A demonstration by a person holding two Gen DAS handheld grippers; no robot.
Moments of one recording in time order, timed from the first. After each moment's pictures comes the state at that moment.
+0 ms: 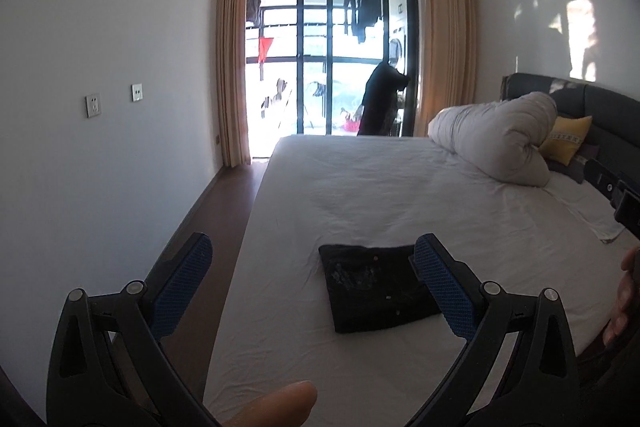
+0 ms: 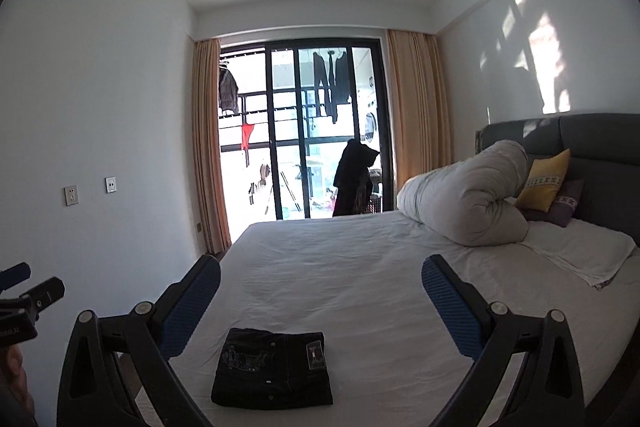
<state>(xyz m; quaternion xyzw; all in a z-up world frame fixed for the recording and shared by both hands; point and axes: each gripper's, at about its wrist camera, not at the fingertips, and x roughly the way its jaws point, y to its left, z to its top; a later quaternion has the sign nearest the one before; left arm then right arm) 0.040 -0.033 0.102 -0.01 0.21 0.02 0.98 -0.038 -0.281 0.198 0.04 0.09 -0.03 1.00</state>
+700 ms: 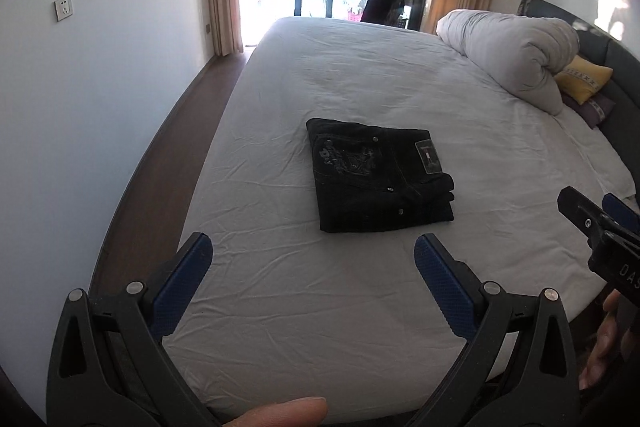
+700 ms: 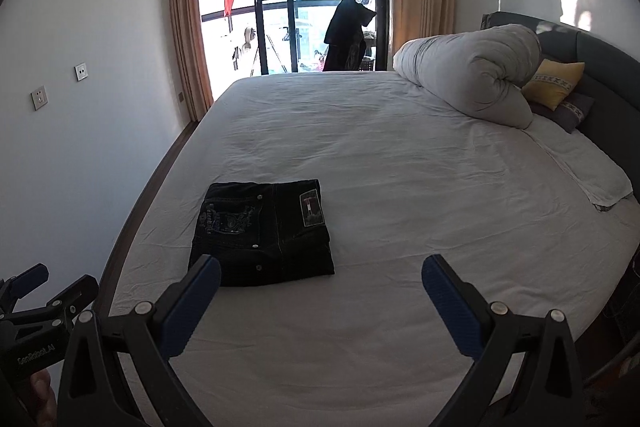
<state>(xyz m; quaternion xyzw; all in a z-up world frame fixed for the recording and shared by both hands) 0.150 -0.059 -0.041 -0.03 0.39 0.01 0.92 0.031 -0.256 0.078 0.03 0.33 -0.05 0.94</state>
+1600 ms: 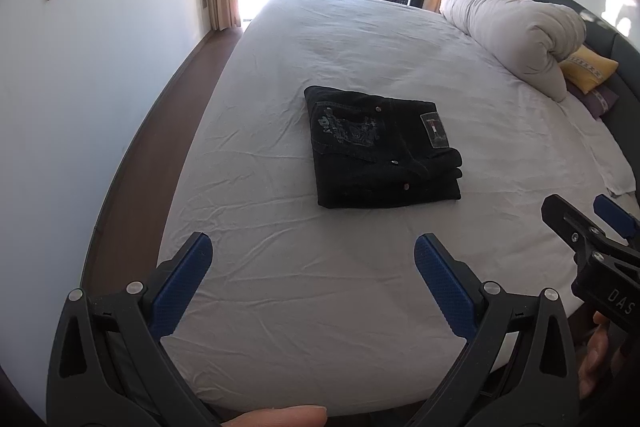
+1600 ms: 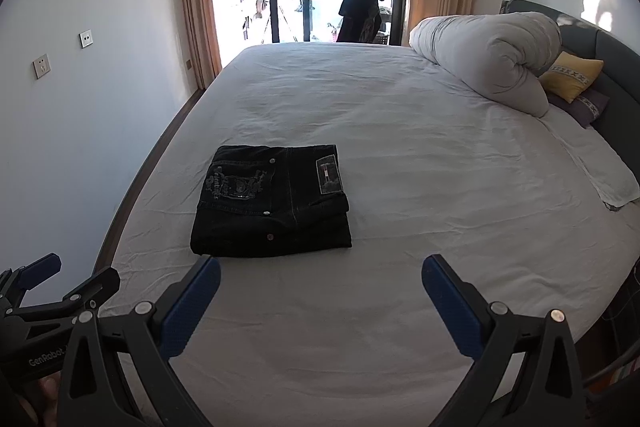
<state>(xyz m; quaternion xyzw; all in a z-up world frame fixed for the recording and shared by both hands) 0.151 -0.057 -0.065 -0.04 0.43 0.01 0.90 0.044 -0.232 0.052 0.01 0.38 -0.03 0.92</state>
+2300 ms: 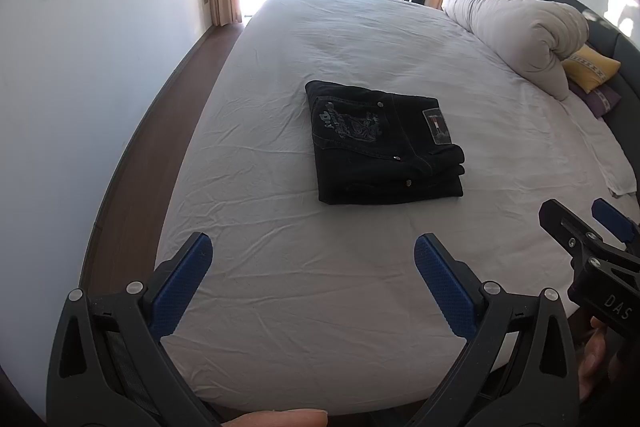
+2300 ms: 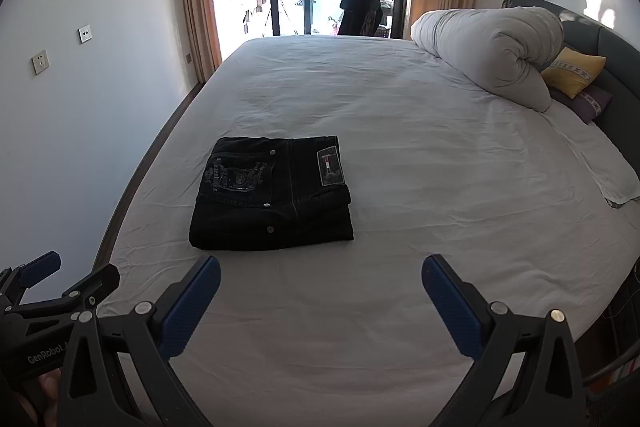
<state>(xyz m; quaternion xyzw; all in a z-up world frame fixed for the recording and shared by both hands) 0.155 -0.059 -0.071 -0.04 0.44 0.01 0.90 0.045 -0.234 0.046 0.01 0.39 -0.03 0.92</state>
